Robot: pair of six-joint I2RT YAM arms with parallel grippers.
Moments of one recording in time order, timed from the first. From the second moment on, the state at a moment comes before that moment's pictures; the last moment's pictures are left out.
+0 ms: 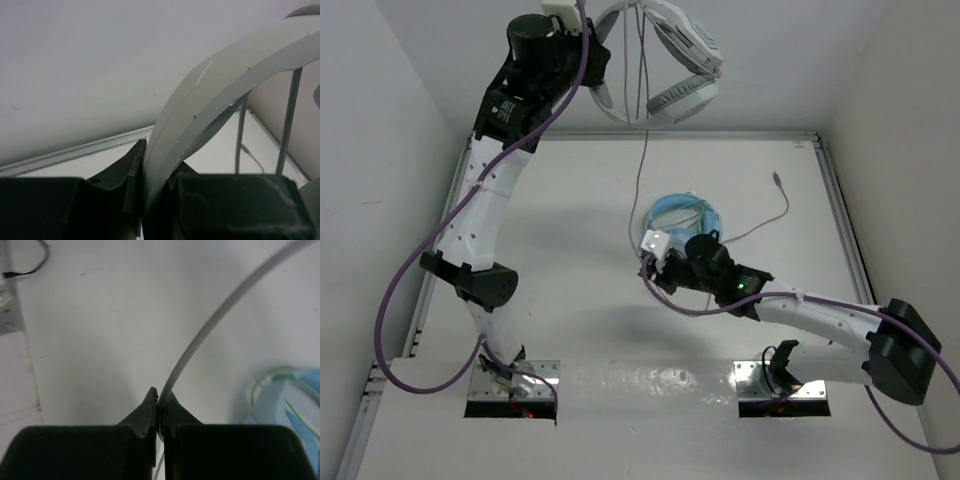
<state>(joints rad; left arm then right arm) -0.42 1.83 2.47 -0.67 -0.02 -0.16 0.86 1.16 0.59 0.18 -0.18 -0.20</state>
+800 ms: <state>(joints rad) -0.47 1.78 1.64 -0.28 -0.41 0.57 1.15 0.88 0.87 0.03 0.34 -0.49</state>
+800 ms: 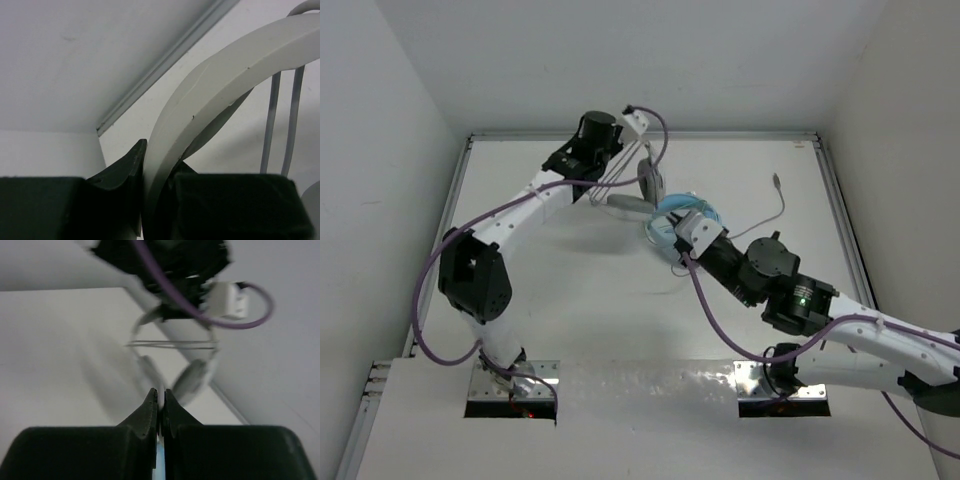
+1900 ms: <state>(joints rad) -0.67 1.45 1.73 -0.80 -0.11 0.42 0.36 1.34 1.31 -0.13 -0.02 -0.27</state>
